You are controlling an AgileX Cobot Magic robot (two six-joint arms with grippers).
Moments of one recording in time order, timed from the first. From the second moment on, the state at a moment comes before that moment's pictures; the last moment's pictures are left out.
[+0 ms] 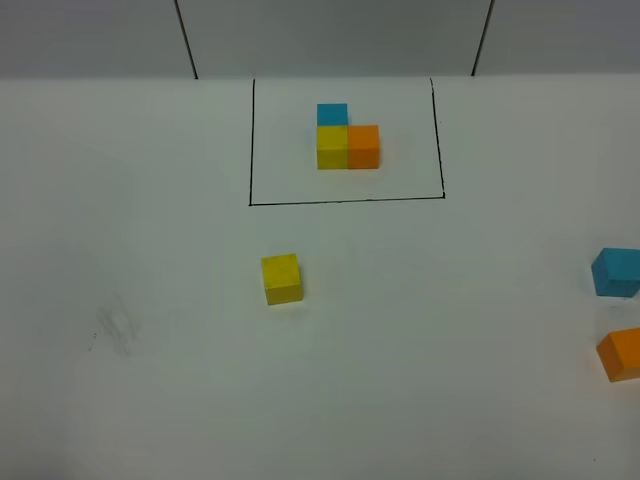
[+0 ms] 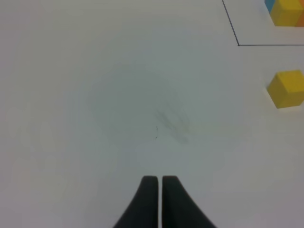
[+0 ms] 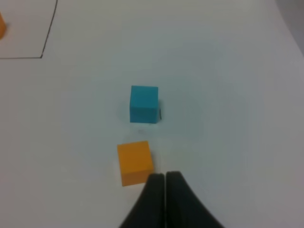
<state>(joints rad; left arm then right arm) 0.02 -0.01 -0.51 -0.07 1.07 0.02 -0.09 -0.01 -0.50 -0.01 1.07 -0.04</state>
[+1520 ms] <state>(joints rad) 0.02 -0.01 -0.51 -0.07 1.07 0.02 -0.09 -0.01 -0.50 -0.01 1.07 -0.04</state>
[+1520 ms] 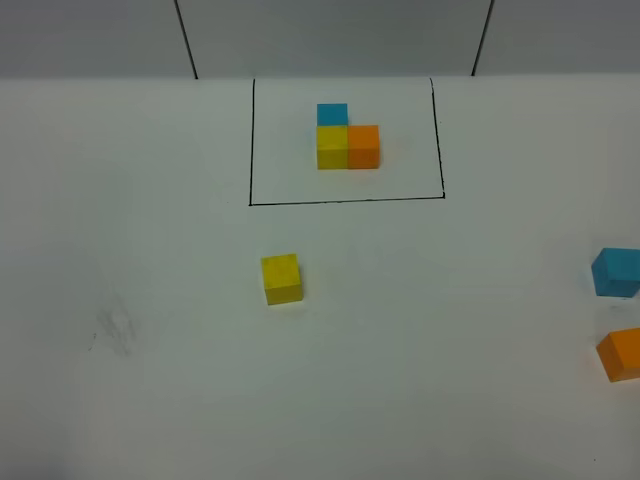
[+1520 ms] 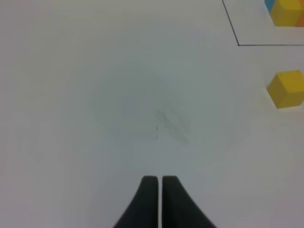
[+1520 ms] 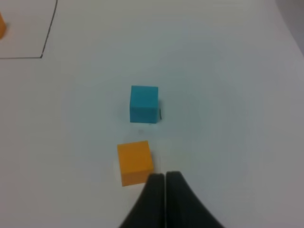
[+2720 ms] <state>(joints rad) 0.02 -0.01 -0.51 -0.07 1.07 0.02 -0.08 -0.01 -0.50 -0.03 1.07 -0.05</state>
